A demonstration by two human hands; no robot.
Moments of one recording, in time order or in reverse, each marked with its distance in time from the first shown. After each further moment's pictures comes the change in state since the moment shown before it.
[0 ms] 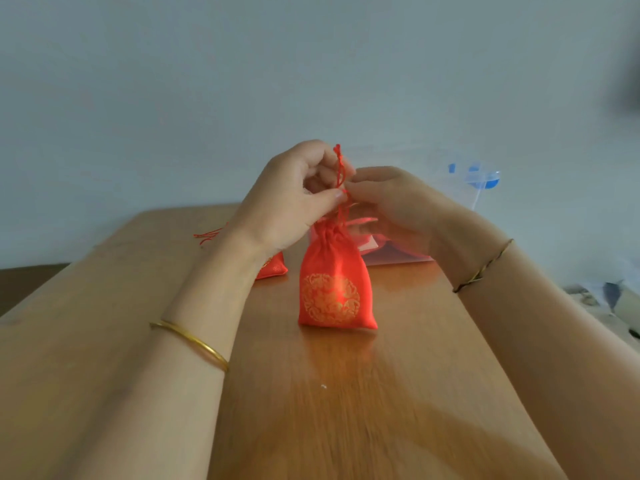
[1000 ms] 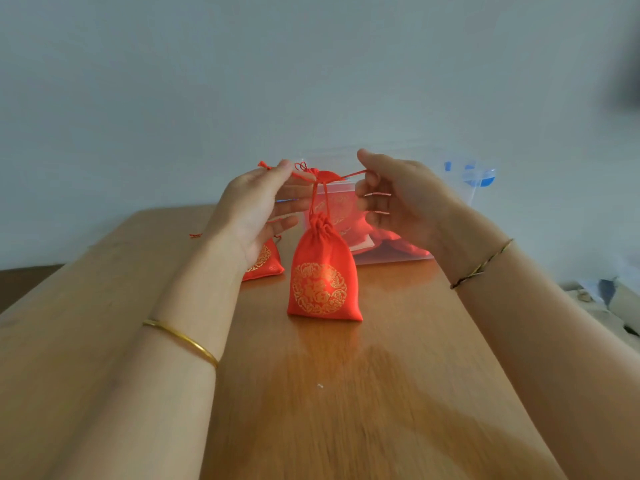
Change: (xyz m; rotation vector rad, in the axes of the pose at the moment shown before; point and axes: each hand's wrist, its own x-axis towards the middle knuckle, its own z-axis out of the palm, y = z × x) left_hand 0.000 -0.021 -0.007 -0.489 0.207 -0.539; right_hand 0.002 0.001 -0.015 0.249 0.254 0.062
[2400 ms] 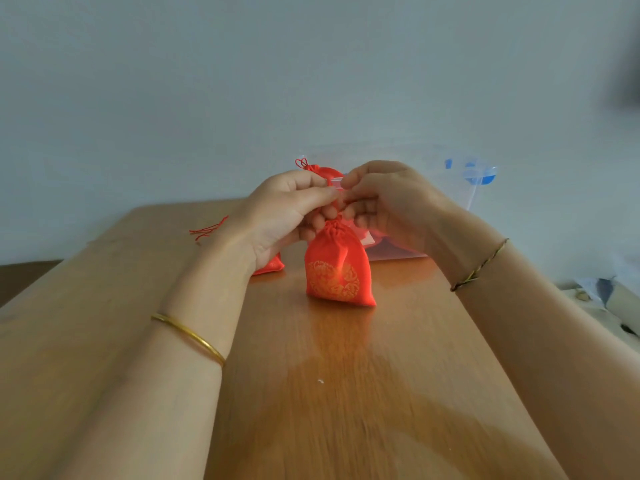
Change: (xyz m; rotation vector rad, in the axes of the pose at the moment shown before) left_hand -0.007 -0.001 0.014 0.160 -0.222 0.027; right_hand -0.006 0.003 0.012 -0.099 -0.097 -0.030
